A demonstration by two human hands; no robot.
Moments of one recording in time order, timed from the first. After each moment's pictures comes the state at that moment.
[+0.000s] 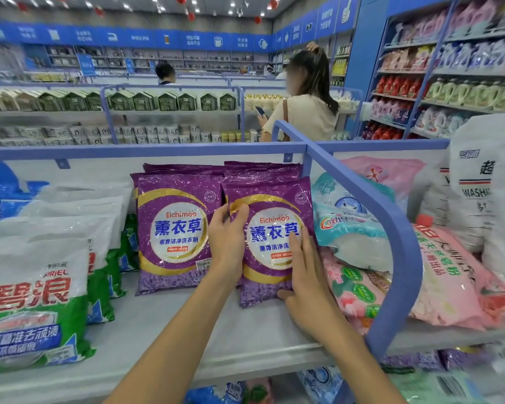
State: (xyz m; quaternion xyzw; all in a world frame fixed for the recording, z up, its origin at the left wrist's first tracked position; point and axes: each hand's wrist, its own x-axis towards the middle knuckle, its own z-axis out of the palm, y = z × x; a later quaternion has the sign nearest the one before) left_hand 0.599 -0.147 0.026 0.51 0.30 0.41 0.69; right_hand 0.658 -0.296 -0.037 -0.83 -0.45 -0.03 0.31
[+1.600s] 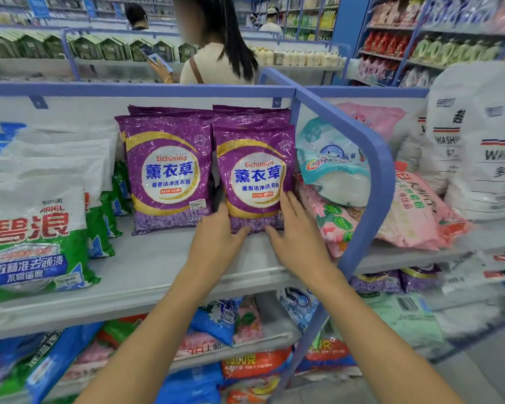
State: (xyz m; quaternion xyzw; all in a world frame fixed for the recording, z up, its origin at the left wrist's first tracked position) left_hand 0.518 -0.175 -0.037 0.89 0.27 0.24 0.29; right_hand 0.629 -0.312 -0.037 -0.87 -0.39 -0.03 0.30
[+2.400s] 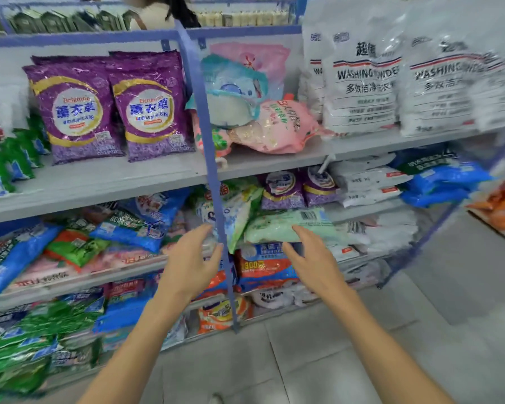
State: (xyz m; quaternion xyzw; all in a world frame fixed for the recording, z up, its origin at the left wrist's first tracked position) left_hand 0.439 -0.468 -0.105 0.91 0.26 0.17 0.28; right_hand 0.596 -0.671 -0.135 -0.89 -0.29 0.11 0.33
